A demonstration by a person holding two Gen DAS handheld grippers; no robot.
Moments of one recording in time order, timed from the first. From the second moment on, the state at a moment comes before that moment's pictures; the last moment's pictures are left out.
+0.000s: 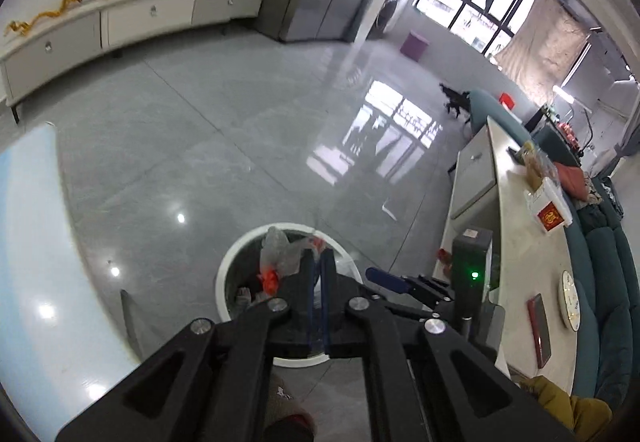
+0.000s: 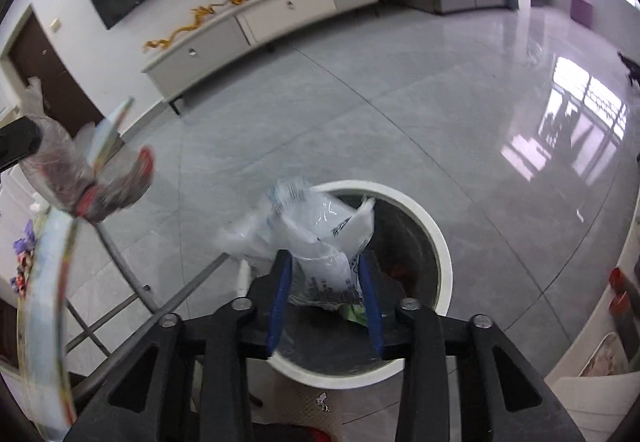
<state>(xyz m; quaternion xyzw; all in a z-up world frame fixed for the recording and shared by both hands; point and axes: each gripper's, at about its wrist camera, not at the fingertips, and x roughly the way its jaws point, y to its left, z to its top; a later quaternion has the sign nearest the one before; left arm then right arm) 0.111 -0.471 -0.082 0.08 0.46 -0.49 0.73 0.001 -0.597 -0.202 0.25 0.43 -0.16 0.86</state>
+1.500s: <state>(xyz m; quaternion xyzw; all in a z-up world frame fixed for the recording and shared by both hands) 0.037 -0.091 -0.007 0.01 0.31 -0.32 0.90 -0.028 -0.390 0.015 0.13 0.26 -0.02 0.96</state>
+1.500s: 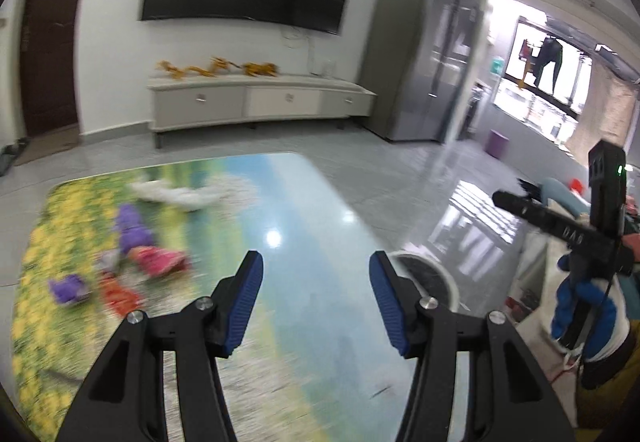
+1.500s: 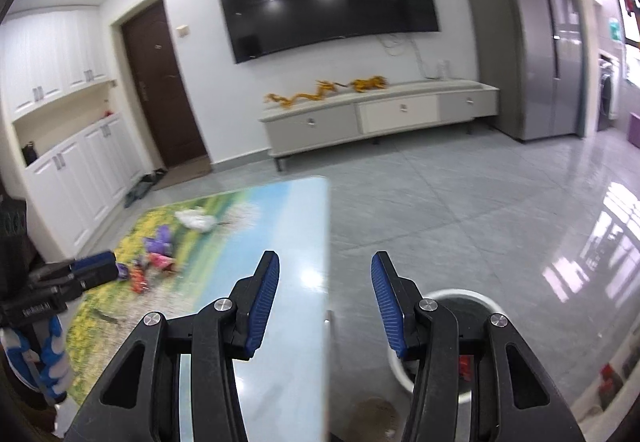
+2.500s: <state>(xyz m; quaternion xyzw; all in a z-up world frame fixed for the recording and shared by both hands) 0.044 0.065 -0.067 -0.03 0.33 -0.16 0.93 0.063 -0.223 -0.019 0.06 0.33 0.14 0.93</state>
